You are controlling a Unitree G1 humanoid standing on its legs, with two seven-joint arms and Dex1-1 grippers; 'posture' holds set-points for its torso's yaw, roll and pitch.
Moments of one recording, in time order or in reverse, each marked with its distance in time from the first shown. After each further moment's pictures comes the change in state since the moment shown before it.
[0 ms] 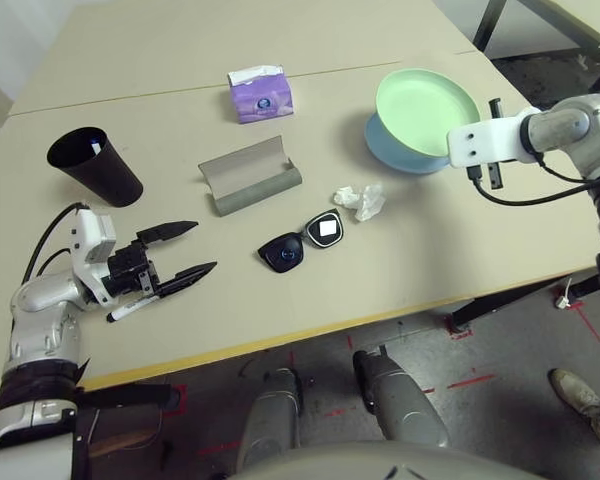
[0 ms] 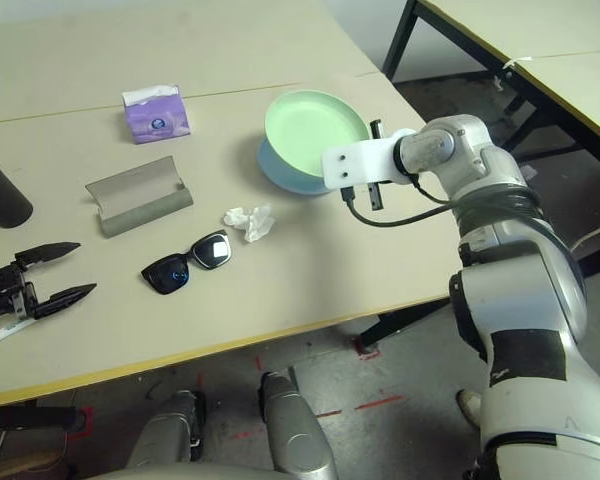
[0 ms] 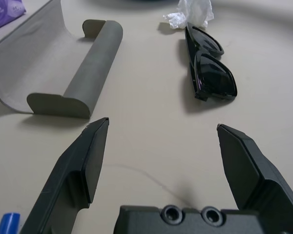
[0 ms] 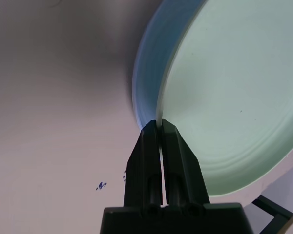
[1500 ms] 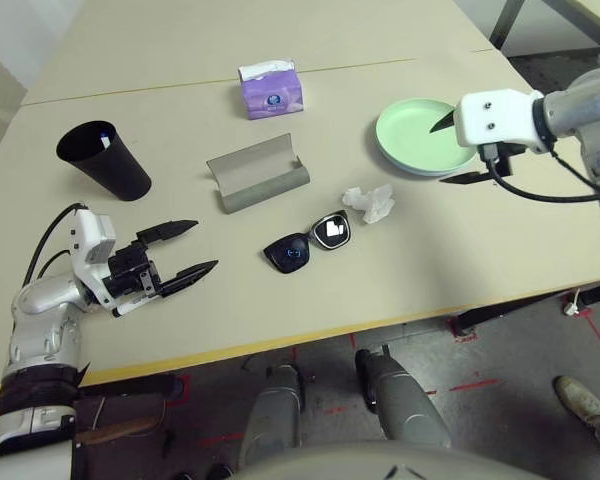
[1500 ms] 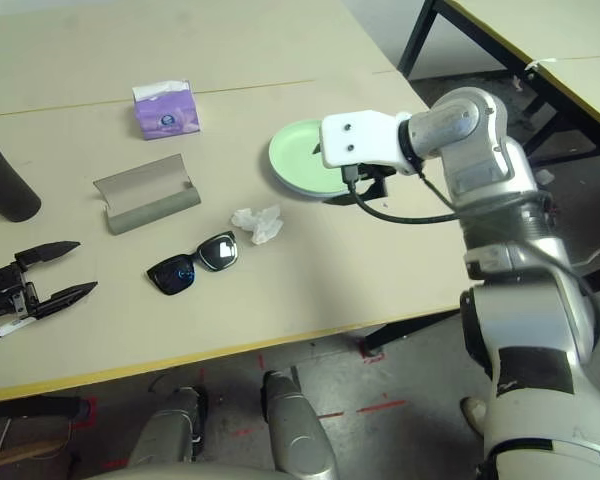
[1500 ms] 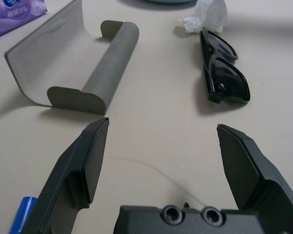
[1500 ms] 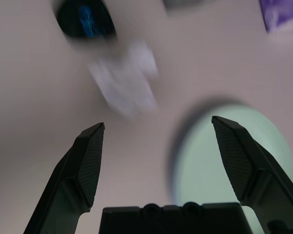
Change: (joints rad) left arm -0.026 -0.010 -0.006 0.000 -0.010 0.013 0.033; right arm 0.345 -0.030 -0.215 -1.001 0.515 0.887 0.386
